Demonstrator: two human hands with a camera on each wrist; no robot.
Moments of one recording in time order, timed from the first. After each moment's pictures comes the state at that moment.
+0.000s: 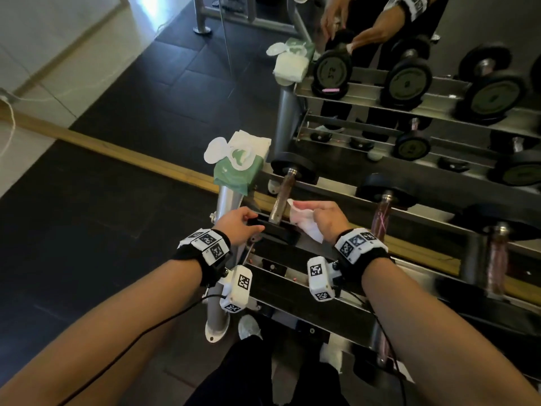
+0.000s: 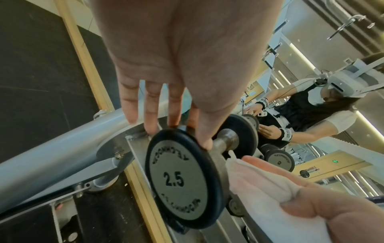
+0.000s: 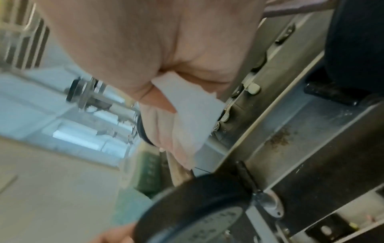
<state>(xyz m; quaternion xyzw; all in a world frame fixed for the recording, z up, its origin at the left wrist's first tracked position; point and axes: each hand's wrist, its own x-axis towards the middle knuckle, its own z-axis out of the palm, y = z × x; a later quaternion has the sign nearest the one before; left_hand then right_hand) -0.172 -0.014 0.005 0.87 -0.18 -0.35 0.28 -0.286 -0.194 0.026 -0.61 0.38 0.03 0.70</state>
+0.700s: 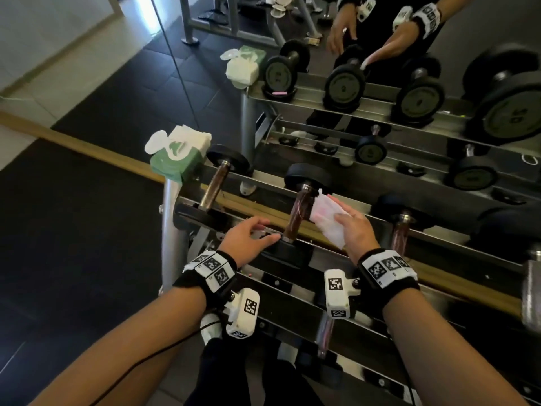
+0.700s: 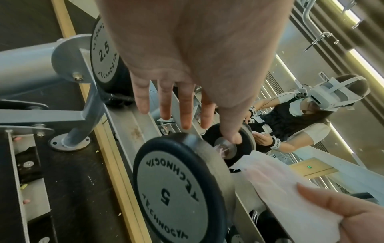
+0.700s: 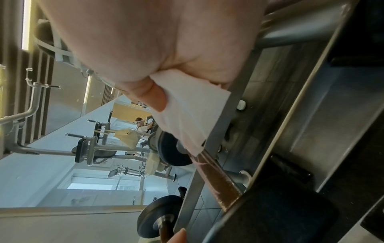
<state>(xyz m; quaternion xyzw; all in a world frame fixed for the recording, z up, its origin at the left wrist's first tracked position) -0.342 -0.140 -0.001 0.85 -0.20 -0.31 0.37 -0.457 -0.352 0.023 -0.57 0.41 -0.09 0.71</state>
